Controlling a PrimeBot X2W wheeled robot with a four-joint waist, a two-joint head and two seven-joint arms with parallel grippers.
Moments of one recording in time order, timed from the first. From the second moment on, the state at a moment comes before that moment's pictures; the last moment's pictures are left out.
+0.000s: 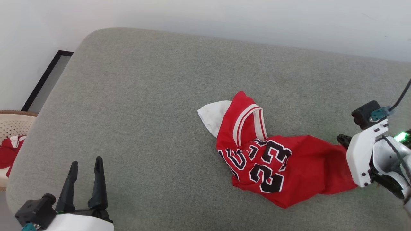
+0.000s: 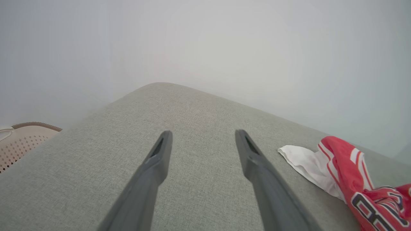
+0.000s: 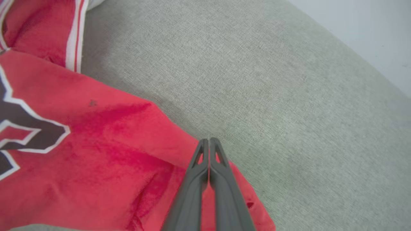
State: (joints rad) left arm 0.07 0.18 0.00 0.07 -0.48 -0.08 -0.26; right arm -0.45 -0.62 0.47 0.28 0.57 0.13 0.55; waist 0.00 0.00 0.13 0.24
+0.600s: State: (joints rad) left arm 0.04 0.13 0.00 0.12 -0.44 -0.12 -0.26; right arm -0.50 -0.61 0.59 0.39 0.64 0.13 0.67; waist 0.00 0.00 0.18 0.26
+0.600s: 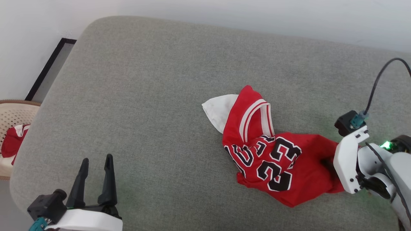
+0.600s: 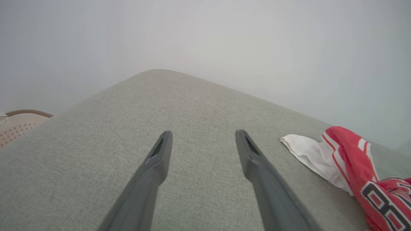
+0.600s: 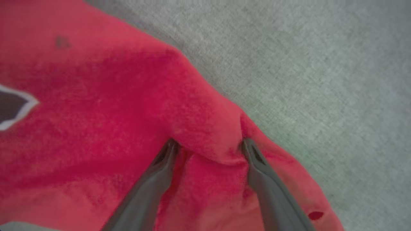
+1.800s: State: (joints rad) left arm 0.02 0.15 0.03 0.13 -0.45 -0.13 -0.26; right arm -0.60 -0.79 0.45 0.50 0.60 0.13 0.43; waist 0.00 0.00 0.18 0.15
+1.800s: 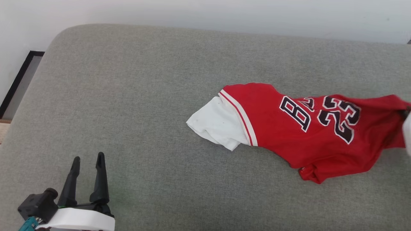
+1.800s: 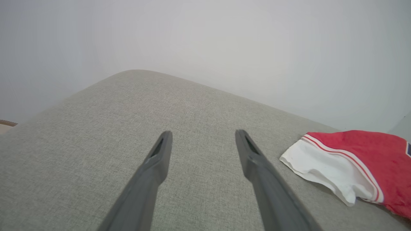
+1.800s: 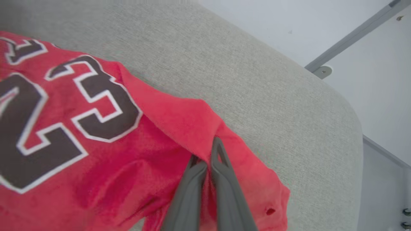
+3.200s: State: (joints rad) left arm 0.04 0.15 0.03 0.16 -0.47 -0.13 -0.26; right arm -0.23 -0.62 0.56 -0.16 0.72 0.13 0.59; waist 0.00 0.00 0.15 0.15
